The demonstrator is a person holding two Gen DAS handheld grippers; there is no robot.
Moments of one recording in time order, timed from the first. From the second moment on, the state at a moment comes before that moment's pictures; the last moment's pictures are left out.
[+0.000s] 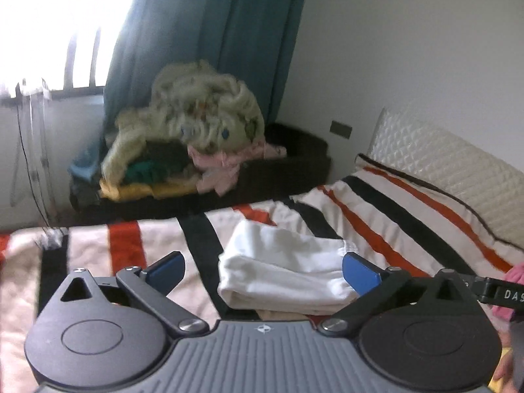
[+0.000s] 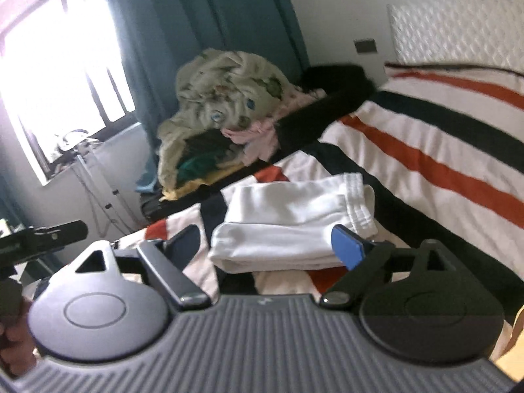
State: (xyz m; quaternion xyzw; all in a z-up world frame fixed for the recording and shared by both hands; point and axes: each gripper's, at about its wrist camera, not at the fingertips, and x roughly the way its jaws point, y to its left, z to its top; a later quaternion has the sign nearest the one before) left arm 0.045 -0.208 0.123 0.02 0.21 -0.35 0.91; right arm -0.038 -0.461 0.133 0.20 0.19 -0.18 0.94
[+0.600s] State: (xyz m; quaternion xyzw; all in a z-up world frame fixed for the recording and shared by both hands) left arm -0.079 -0.150 0.086 0.02 0.13 -0.35 0.93; right arm -0.108 -0.371 0.097 0.15 0.12 -0.19 0.96
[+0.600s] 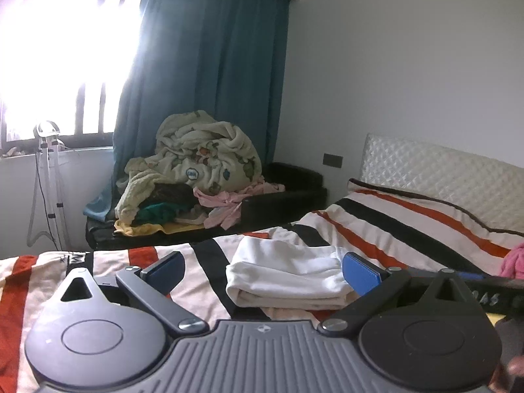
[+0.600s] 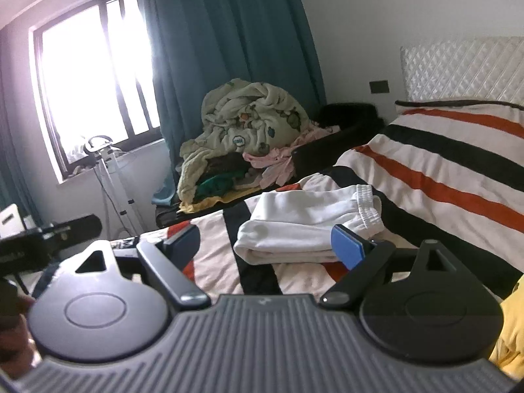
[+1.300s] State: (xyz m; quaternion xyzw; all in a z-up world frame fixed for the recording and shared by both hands) left arm -0.054 -0.154 0.018 0.05 0.16 -0.31 0.94; right arm -0.092 -0.364 0.032 0.12 0.10 -0.23 0.96
